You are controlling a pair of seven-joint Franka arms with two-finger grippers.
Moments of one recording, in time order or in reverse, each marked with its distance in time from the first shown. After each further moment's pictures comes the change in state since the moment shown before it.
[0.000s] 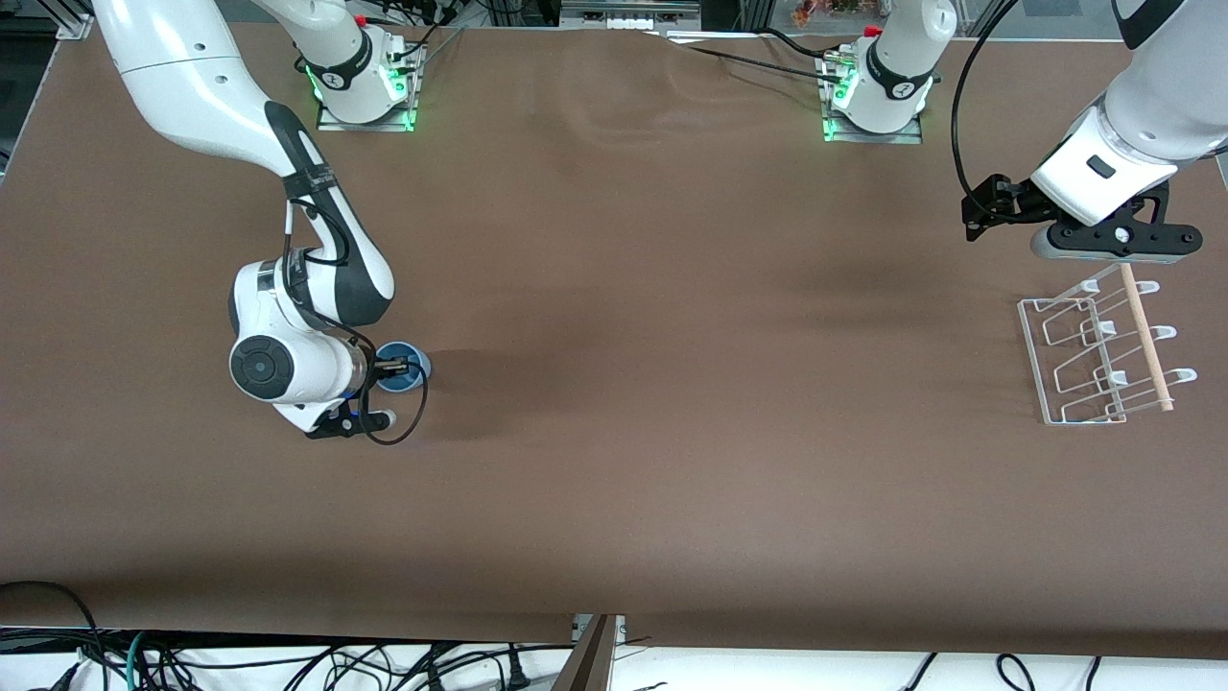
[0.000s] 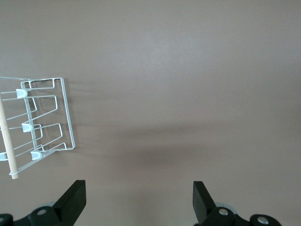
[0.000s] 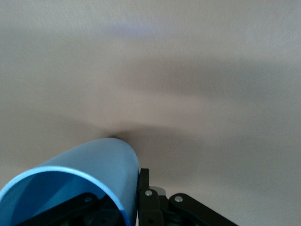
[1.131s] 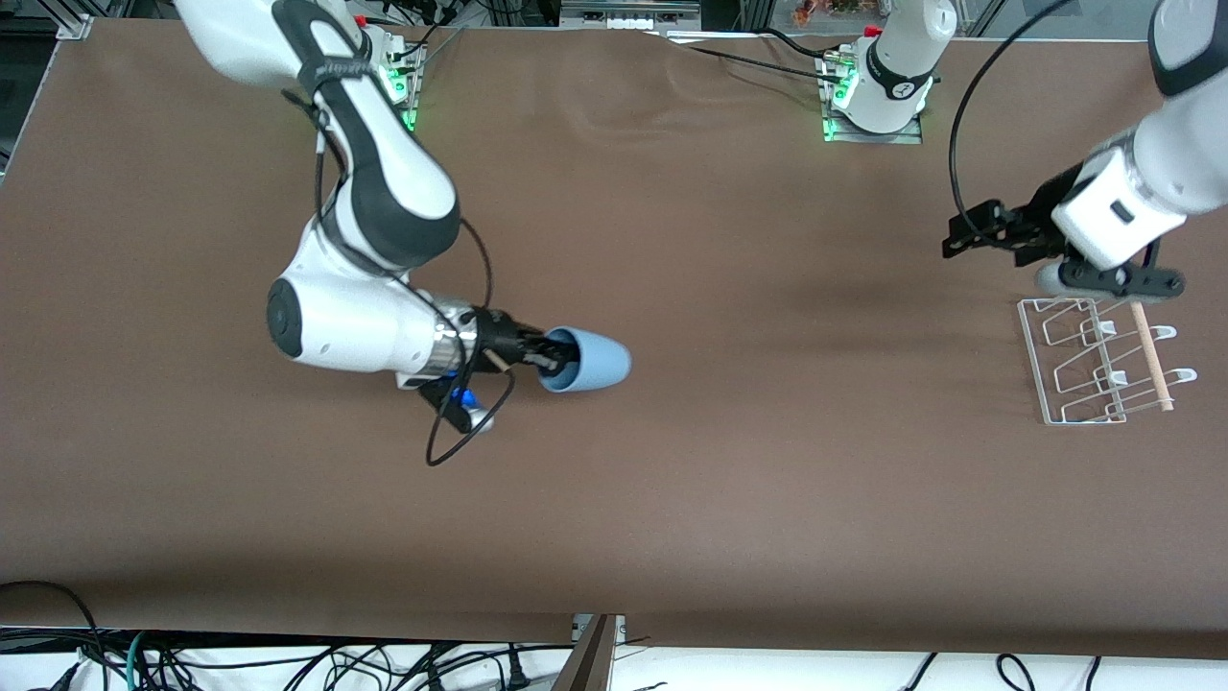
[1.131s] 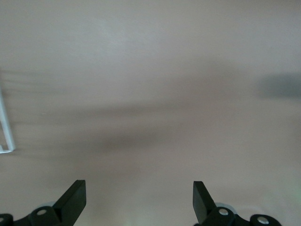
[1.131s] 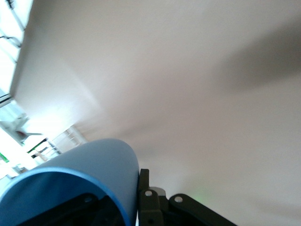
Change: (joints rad) left arm 0.049 0.150 0.007 0.119 -0.251 -0.051 0.043; right arm 0.269 -0.004 0.011 0.377 0.774 -0.021 0.687
